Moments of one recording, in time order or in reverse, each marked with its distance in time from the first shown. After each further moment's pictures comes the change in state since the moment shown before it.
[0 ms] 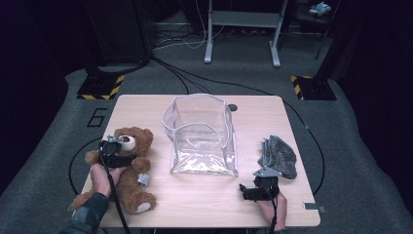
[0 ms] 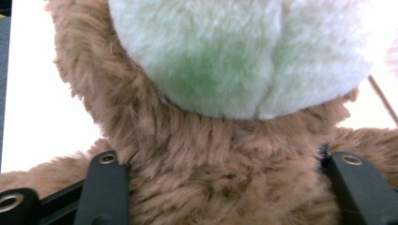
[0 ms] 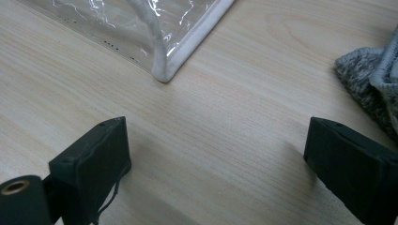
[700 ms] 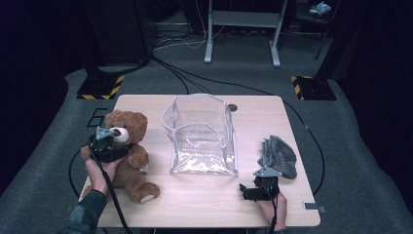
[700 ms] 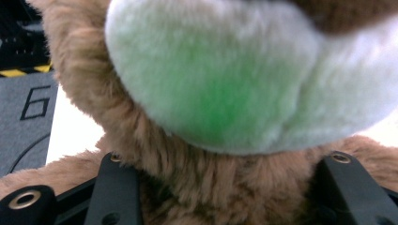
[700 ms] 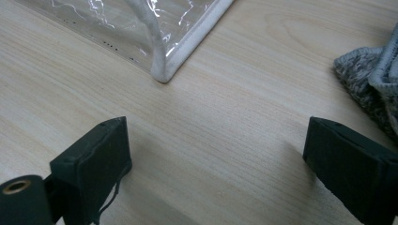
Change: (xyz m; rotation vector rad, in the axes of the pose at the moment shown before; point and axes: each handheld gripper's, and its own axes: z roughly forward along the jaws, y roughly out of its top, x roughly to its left) left arm -0.003 0.021 -0.040 -0.271 -0.002 -0.033; right arm 0.000 0.000 0.000 0.001 0.002 -0.003
